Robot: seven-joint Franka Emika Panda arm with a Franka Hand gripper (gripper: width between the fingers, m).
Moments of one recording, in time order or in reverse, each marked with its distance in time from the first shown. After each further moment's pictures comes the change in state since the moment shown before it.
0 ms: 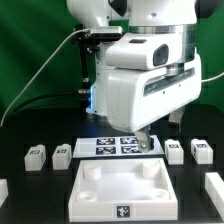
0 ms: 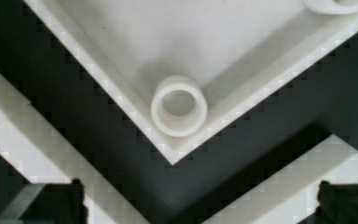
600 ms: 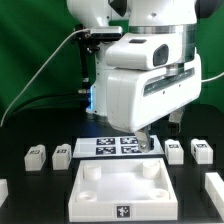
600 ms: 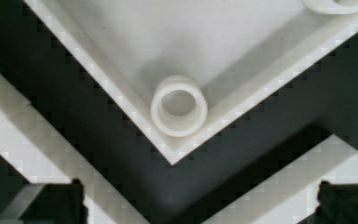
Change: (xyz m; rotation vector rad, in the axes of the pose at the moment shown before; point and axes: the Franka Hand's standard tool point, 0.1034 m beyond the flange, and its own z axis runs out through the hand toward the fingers) arm 0.000 0.000 0.000 0.000 0.000 -0.015
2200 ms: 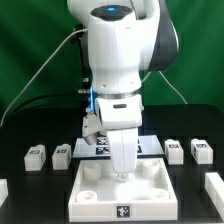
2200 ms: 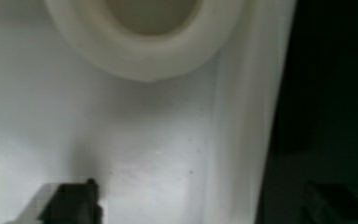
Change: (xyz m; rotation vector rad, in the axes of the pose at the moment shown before) arm -0.119 -0.064 0.107 0.066 0.012 -0.708
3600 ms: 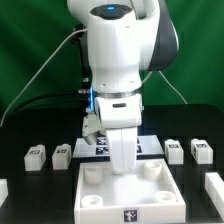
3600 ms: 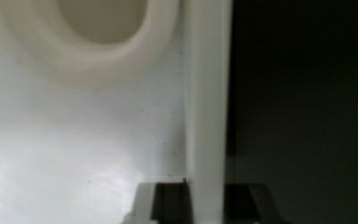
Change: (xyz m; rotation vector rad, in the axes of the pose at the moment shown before) arm 0.005 0.009 -0.002 -0.017 0.002 0.038
